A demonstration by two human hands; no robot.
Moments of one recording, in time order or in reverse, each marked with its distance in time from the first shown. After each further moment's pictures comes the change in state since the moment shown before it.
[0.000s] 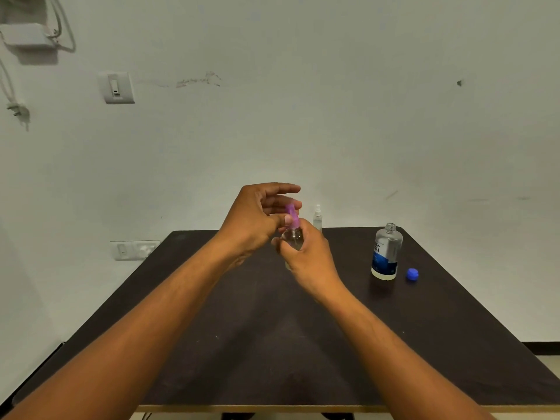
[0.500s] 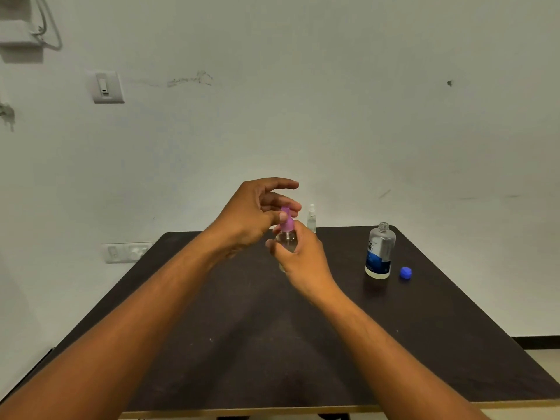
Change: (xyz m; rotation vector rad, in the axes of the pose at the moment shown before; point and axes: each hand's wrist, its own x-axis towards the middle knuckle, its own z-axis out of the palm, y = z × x) left_hand 0.010 0.004 -0.001 0.066 -0.091 0.009; right_hand -0.002 -0.001 -0.002 0.003 -0.005 0.038
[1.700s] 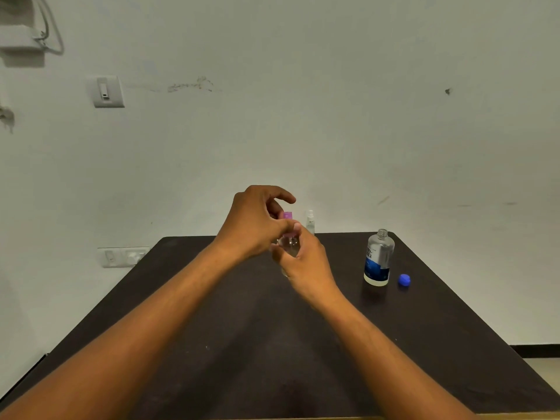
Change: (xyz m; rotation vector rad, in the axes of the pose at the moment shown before) left_hand 0.005 0.002 0.011 0.318 0.176 0.038; right_hand 0.001 -0.003 -0.008 0.000 -0.015 0.005
